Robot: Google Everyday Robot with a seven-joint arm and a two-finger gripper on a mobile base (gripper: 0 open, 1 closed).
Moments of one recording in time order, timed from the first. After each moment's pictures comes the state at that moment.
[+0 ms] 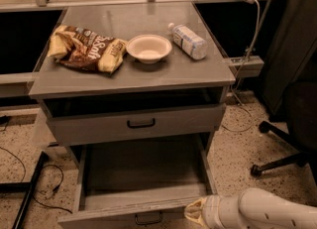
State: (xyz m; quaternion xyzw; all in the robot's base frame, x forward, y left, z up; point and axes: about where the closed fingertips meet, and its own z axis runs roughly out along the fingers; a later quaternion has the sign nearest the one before) arm 0.378 -0.114 0.459 -0.57 0.75 0.17 0.30
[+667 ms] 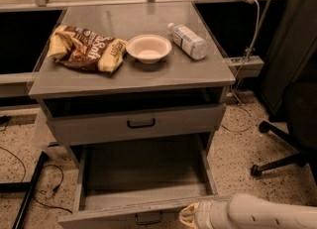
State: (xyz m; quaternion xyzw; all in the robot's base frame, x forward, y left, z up) arm 0.381 -0.102 0.414 -0.58 0.74 0.16 0.29
